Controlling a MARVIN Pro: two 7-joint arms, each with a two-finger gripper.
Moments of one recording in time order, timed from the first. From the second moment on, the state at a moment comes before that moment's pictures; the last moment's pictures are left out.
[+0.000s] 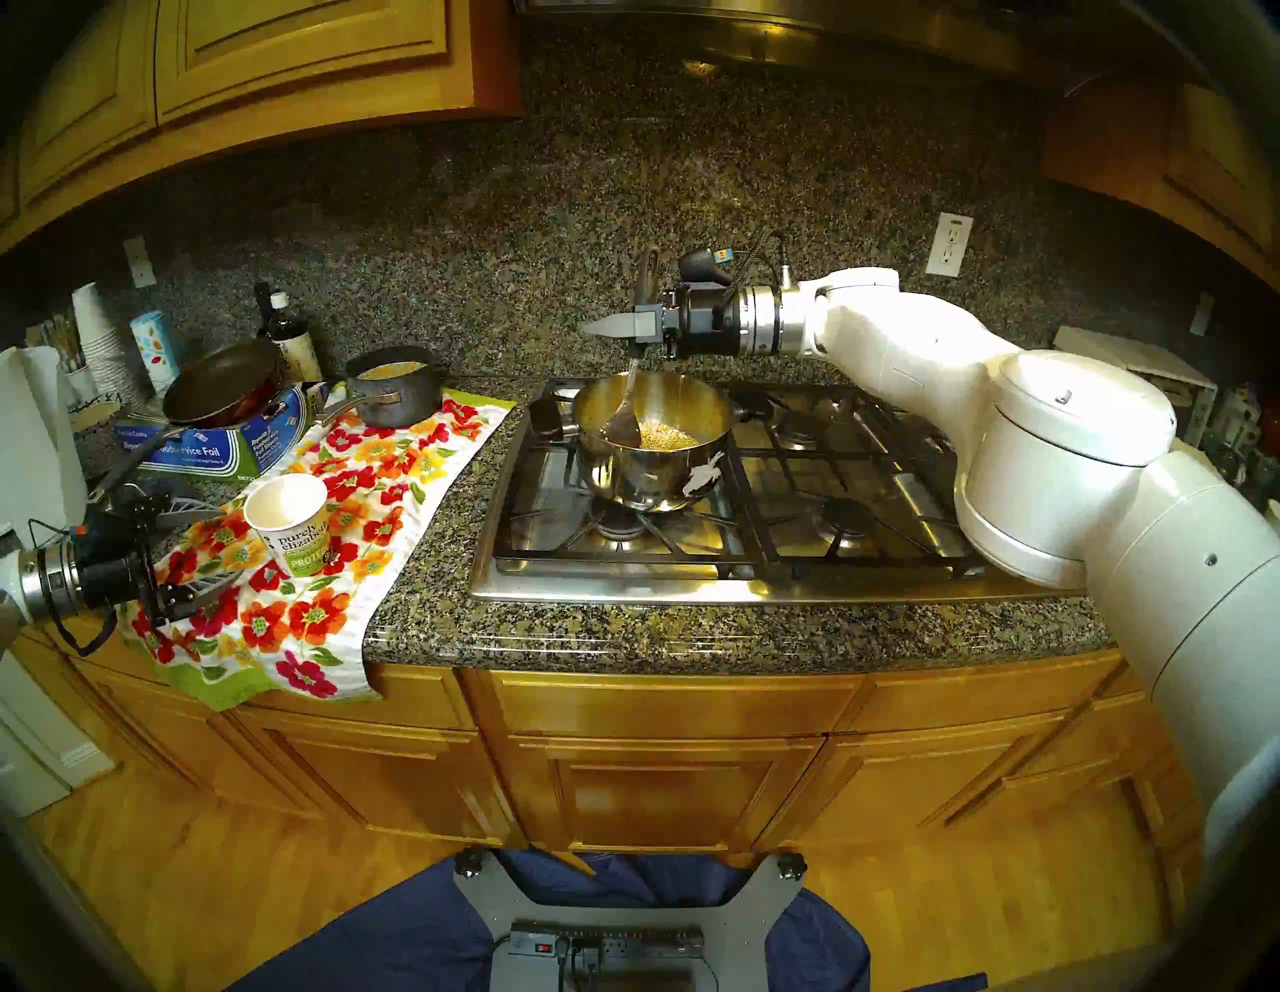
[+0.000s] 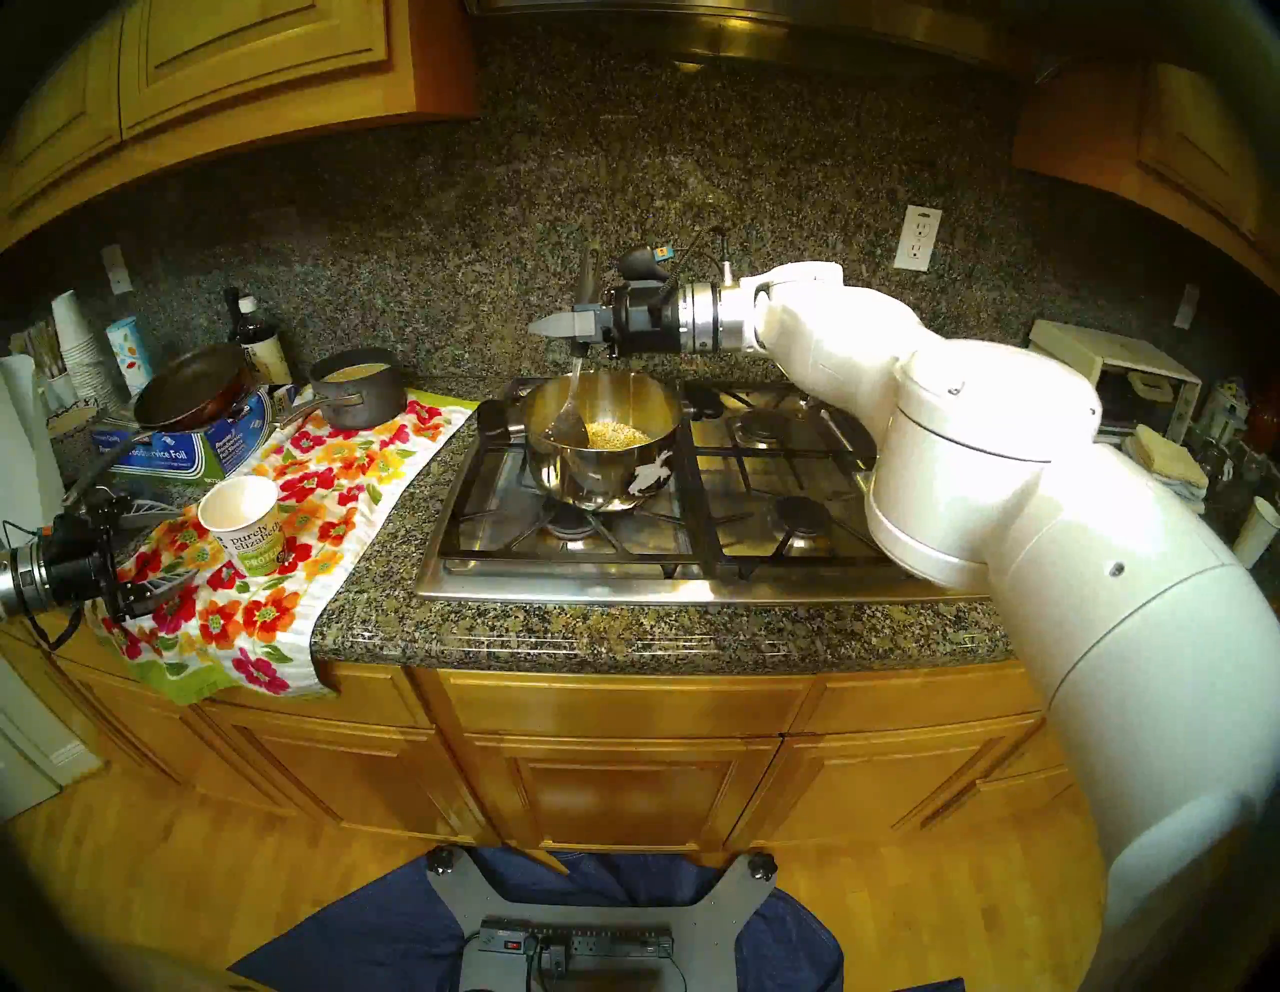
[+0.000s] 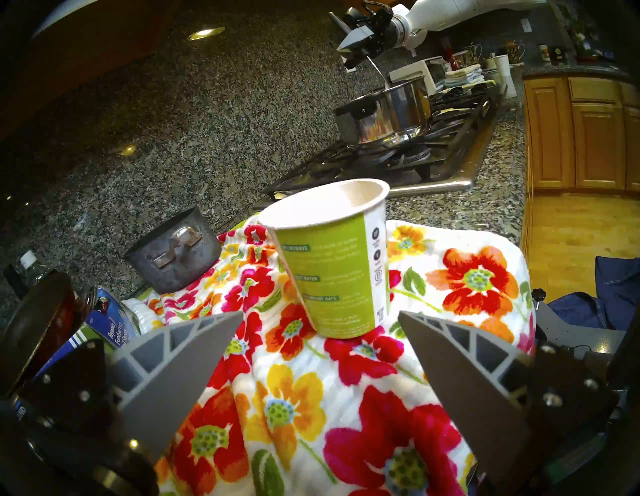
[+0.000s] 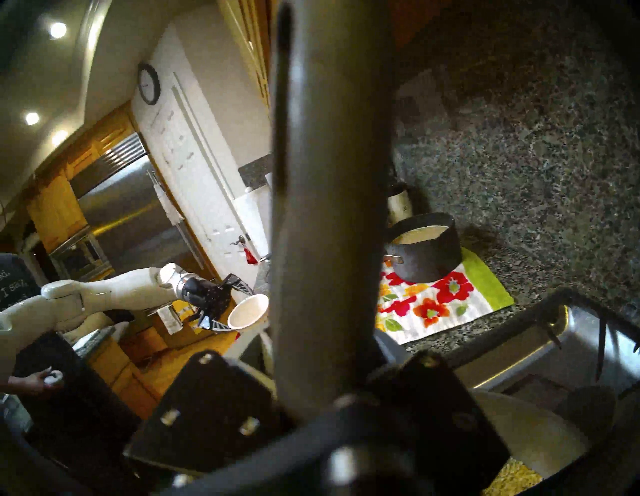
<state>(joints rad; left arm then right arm) 2.36 -0.14 -1.98 -1.08 -1.17 -0.71 -1.13 -0.06 -1.41 -0.09 -0.18 1.59 0.34 1.46</state>
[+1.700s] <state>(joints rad) 2.36 -0.14 -1.97 -1.09 -1.15 -0.71 -1.12 -0.05 -1.38 -0.13 -0.10 1.54 0.30 1.25</state>
